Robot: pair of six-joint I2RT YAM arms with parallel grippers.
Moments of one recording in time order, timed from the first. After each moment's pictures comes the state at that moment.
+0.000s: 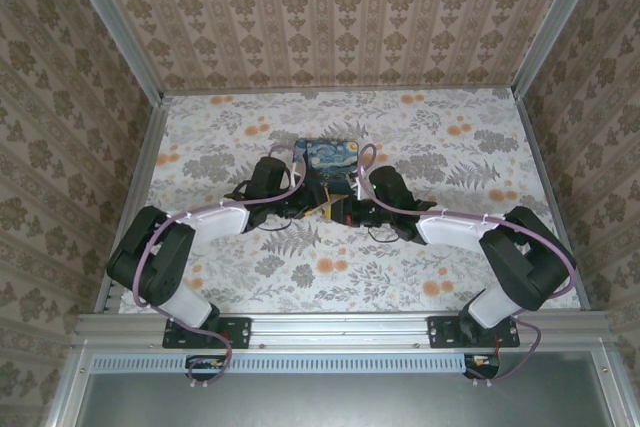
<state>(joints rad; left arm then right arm) -0.59 1.56 0.73 0.15 0.55 -0.93 0.62 1.55 0.70 0.28 -0.53 0.82</state>
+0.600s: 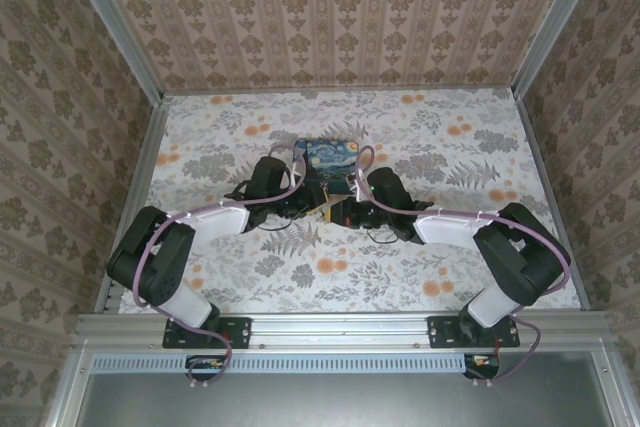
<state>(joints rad) -0.59 1.56 0.73 0.15 0.55 -0.93 0.63 1.58 0.70 0.29 -0.53 0.82</state>
